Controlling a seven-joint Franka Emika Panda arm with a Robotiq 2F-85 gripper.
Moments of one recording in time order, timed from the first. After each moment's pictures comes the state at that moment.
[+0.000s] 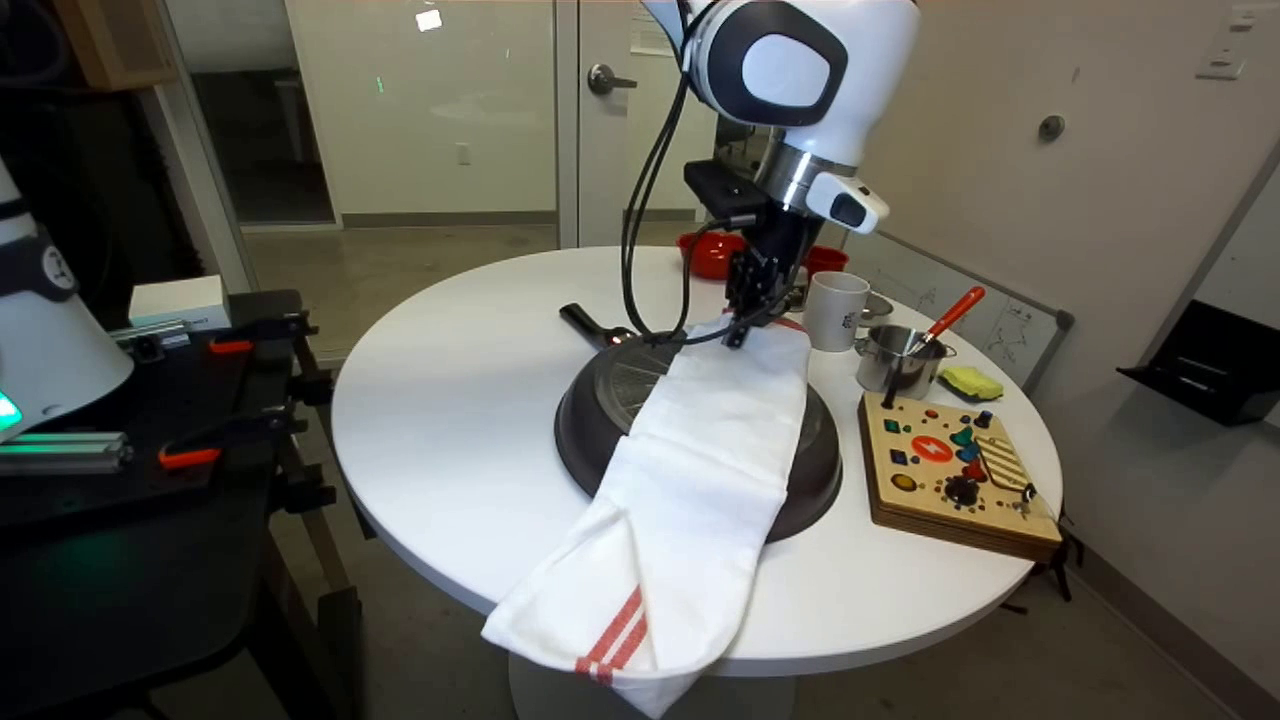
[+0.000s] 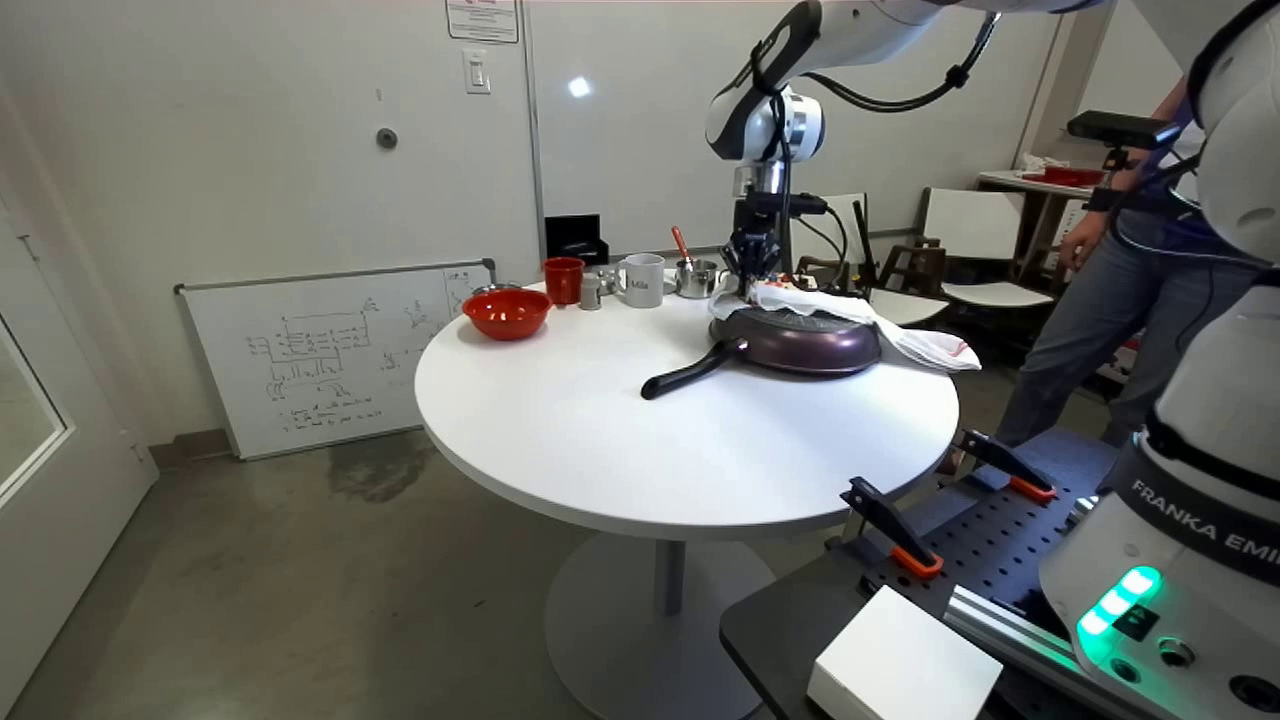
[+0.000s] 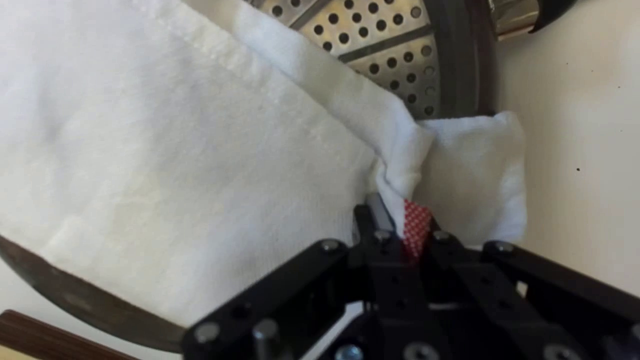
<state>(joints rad) -0.25 0.86 -0.03 -1.36 0.09 2.03 -0.08</state>
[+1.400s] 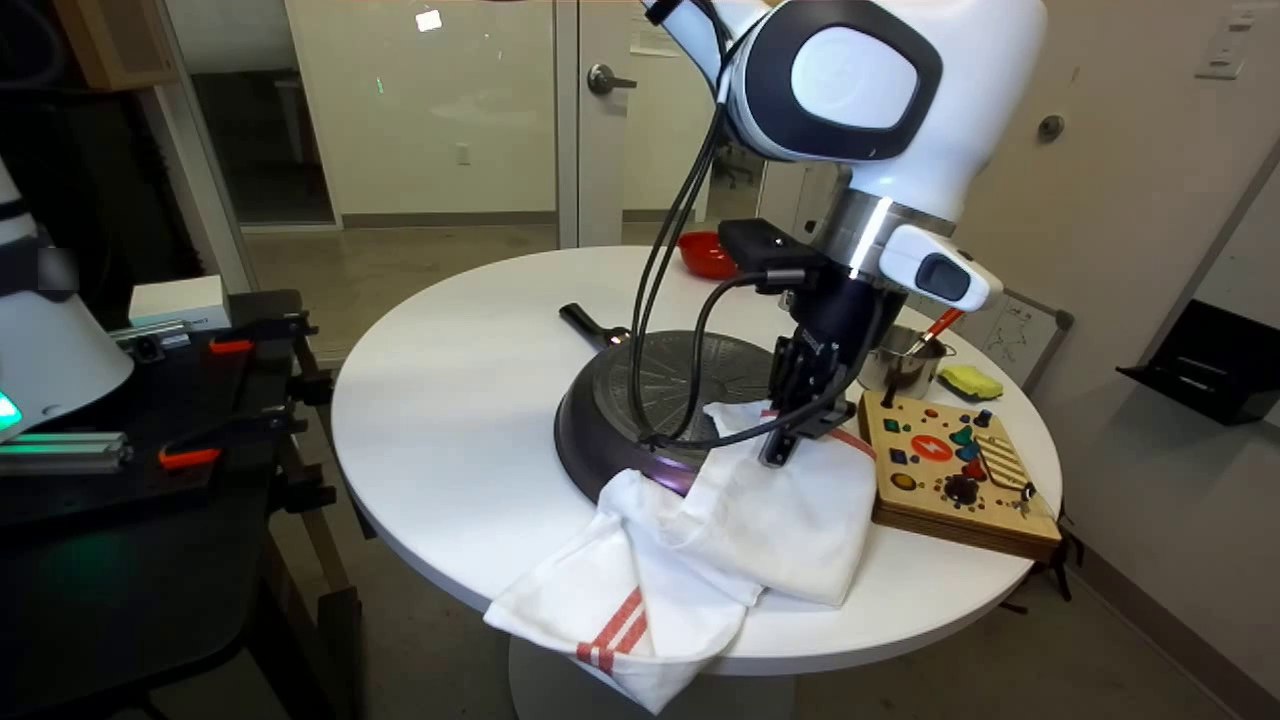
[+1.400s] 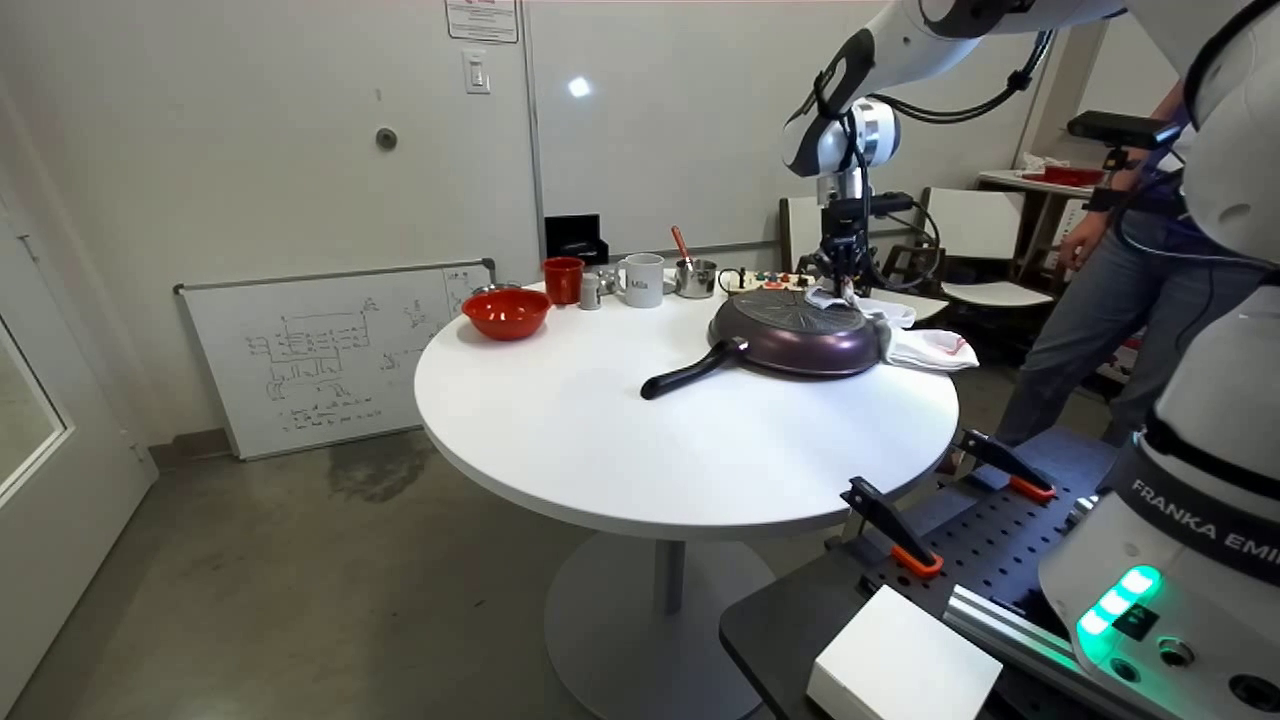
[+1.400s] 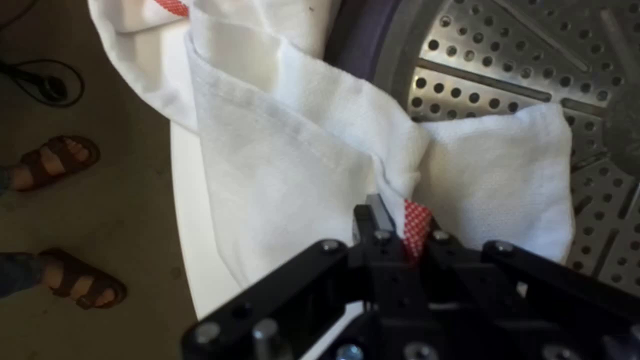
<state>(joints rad) -0.33 0.91 -0.22 -1.33 0.02 2.00 -0.07</state>
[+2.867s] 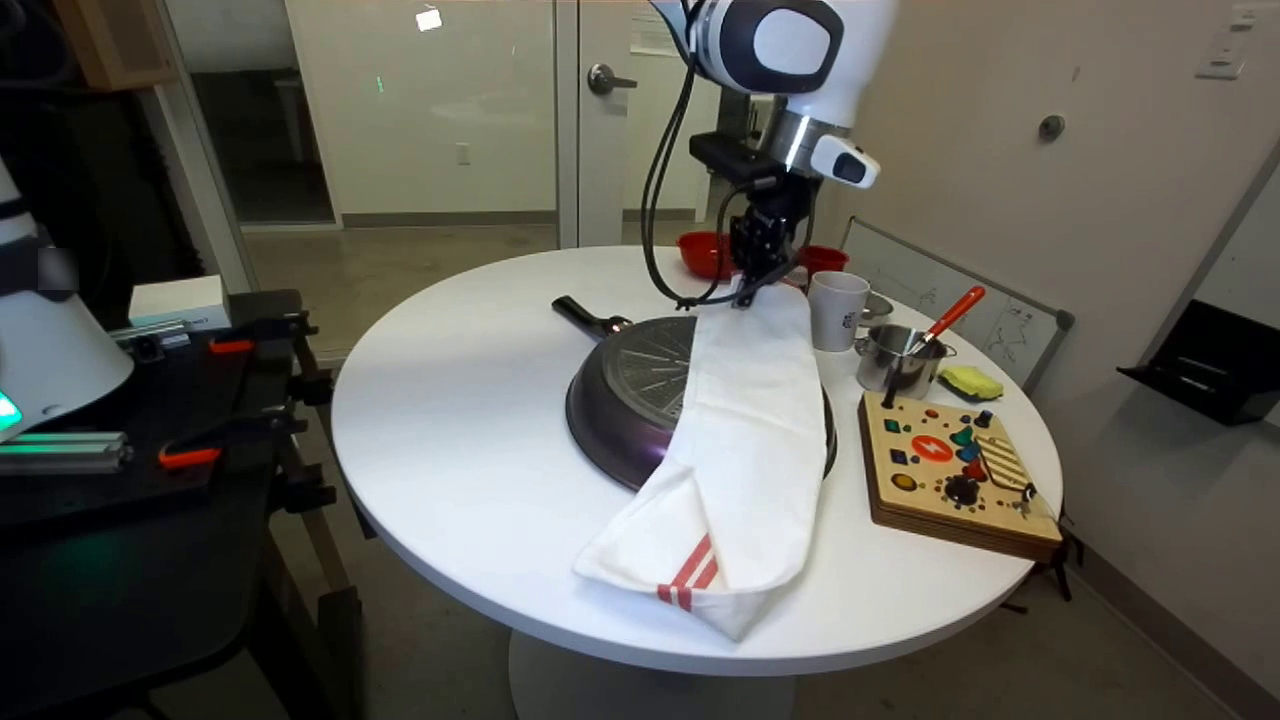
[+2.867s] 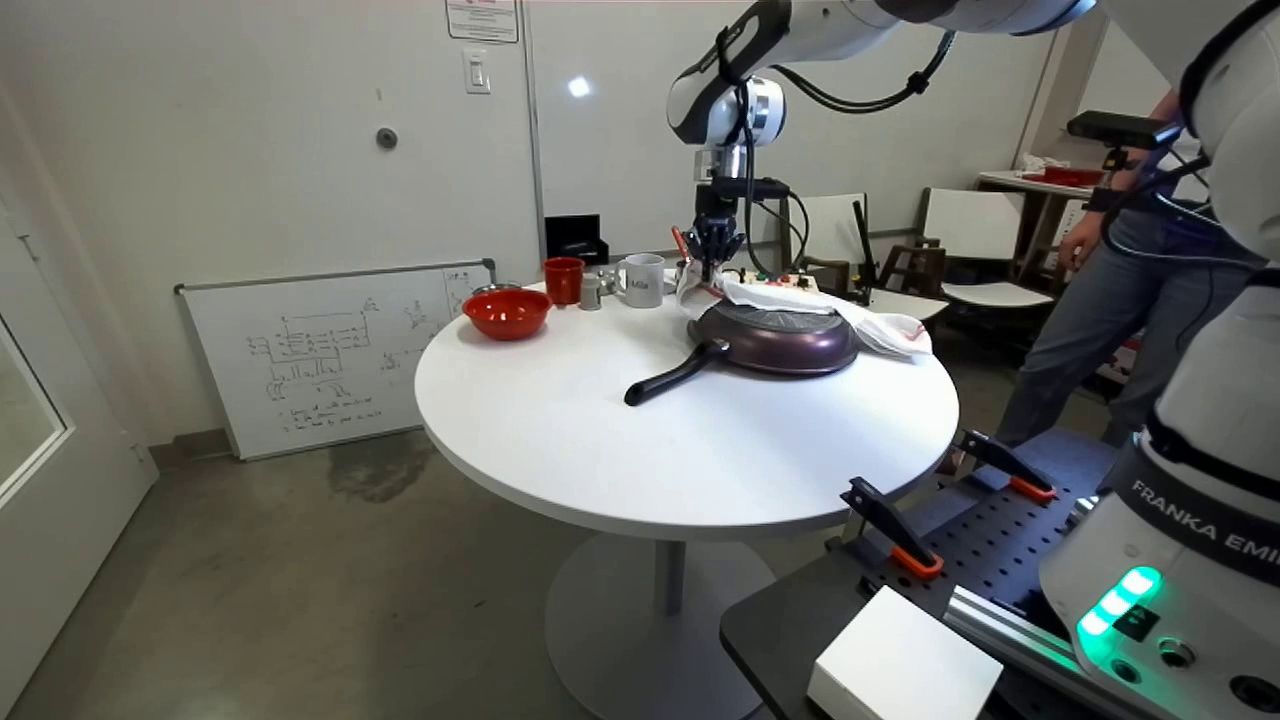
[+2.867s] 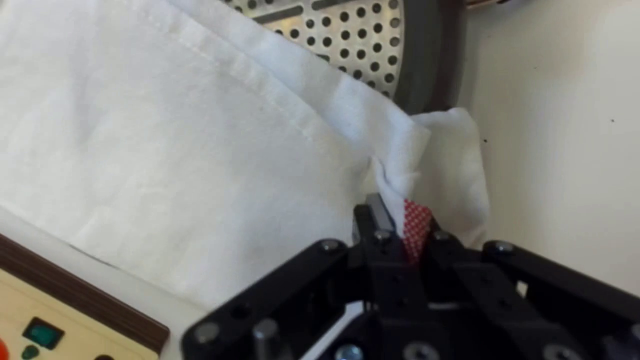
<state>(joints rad) -0.19 0.91 0.01 -1.20 0.05 1.96 -0.12</state>
